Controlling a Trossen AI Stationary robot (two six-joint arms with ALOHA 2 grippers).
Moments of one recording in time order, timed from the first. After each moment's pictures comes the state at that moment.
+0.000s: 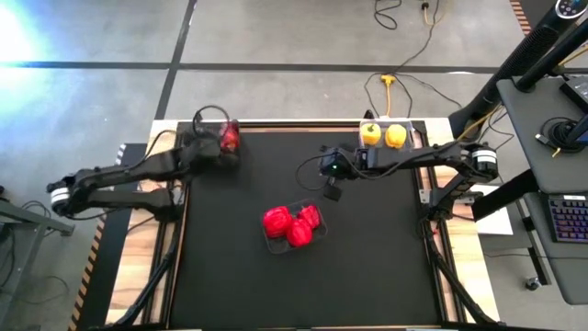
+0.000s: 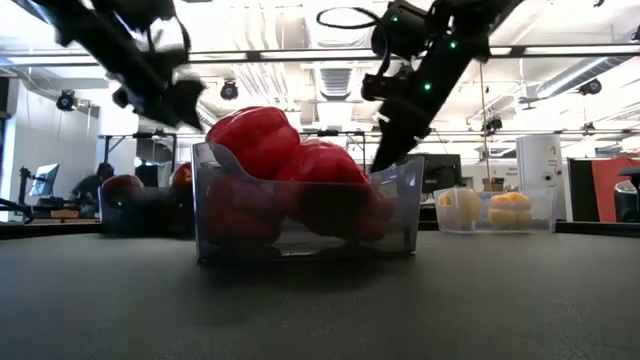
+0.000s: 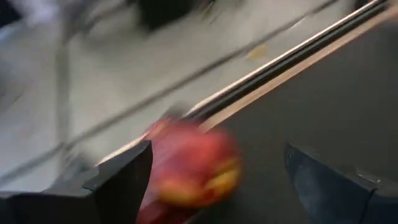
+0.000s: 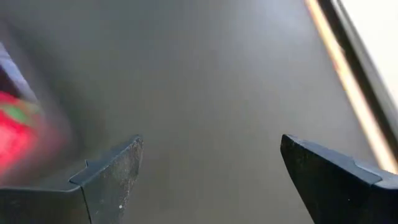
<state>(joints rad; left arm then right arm) 0.37 0.90 0.62 -0.41 -0.70 -0.25 -0.20 1.59 1.05 -0.40 0.21 -0.03</state>
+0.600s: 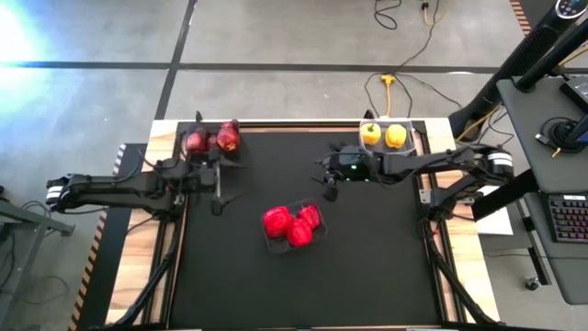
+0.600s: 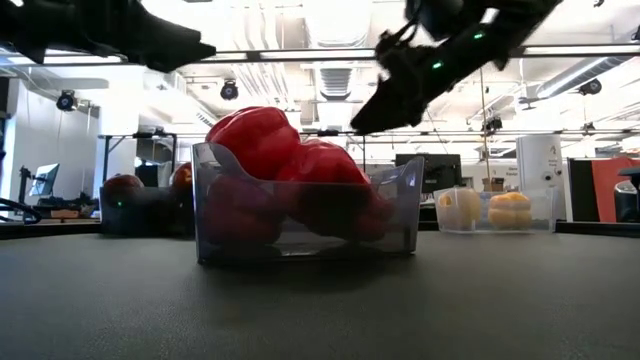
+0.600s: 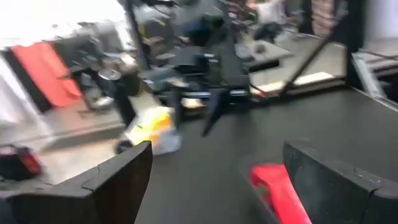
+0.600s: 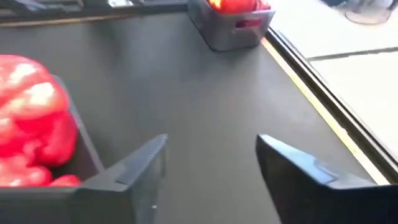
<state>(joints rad) 0.10 0.60 0.37 0.18 0.00 0.26 -0.18 1.46 0.84 0.10 0.11 -0.01</state>
